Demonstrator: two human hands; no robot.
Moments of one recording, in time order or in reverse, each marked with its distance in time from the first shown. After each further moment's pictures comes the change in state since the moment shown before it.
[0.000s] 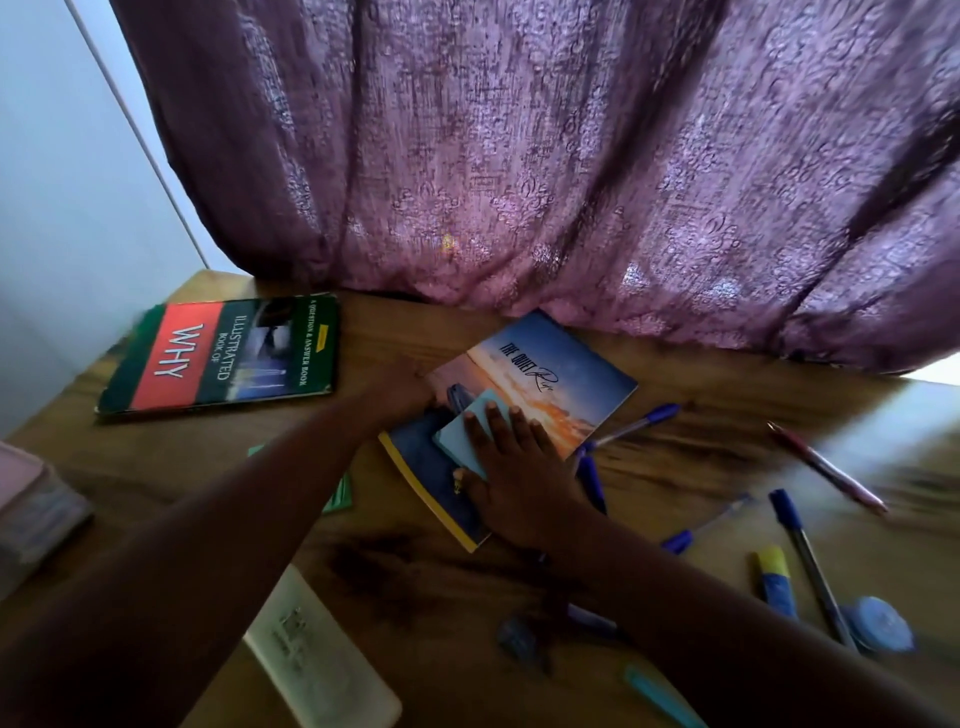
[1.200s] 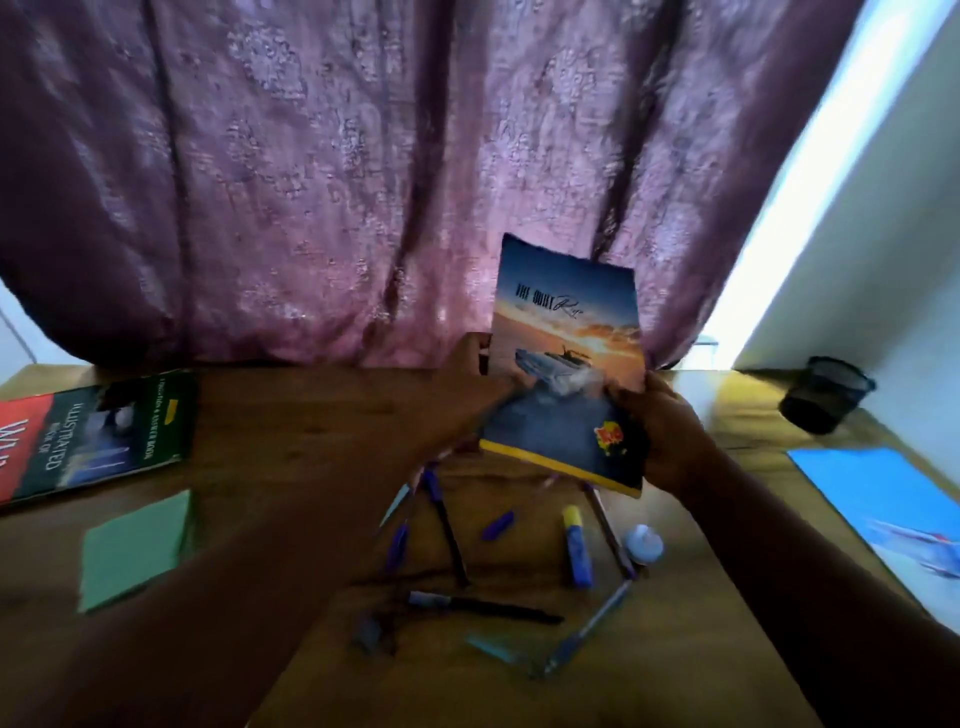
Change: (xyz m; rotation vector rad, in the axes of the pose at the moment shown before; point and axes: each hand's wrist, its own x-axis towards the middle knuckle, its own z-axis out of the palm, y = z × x) left_hand -0.111 0.232 0.046 -0.774 -0.045 0.430; right_hand -0.173 0.172 -0.141 1.719 0.672 0.496
